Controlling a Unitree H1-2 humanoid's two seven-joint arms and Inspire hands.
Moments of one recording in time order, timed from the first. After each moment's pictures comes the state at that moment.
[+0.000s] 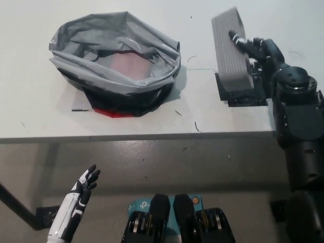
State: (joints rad) left_arm 0.07 0.21 -0.04 0.02 0.06 -0.26 -0.10; right_arm -1.00 -0.06 -0.31 0.67 -0.22 0.42 0.10
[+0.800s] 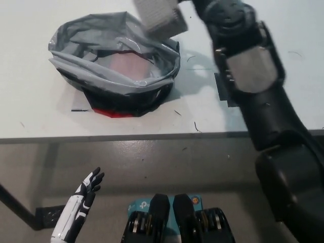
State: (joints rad) left_arm 0.07 0.21 -0.06 0.02 0.06 -0.26 -0.11; right_arm -1.29 0.03 0.05 0.74 -0.22 0.45 0.10
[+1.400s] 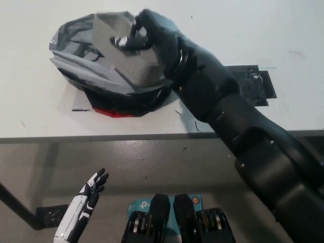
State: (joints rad) left_arm 0.07 0.22 -0.08 0.02 0.06 -0.25 -0.13; right_arm -1.36 0.09 0.48 1.19 -0.42 0.21 -0.03
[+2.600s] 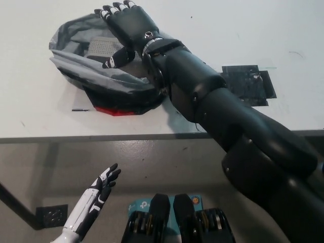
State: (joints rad) left_arm 0.02 0.22 -0.11 0.00 0.06 -0.19 -0.17; right_arm -1.44 0.11 0.72 1.32 -0.66 -0.05 -0.14
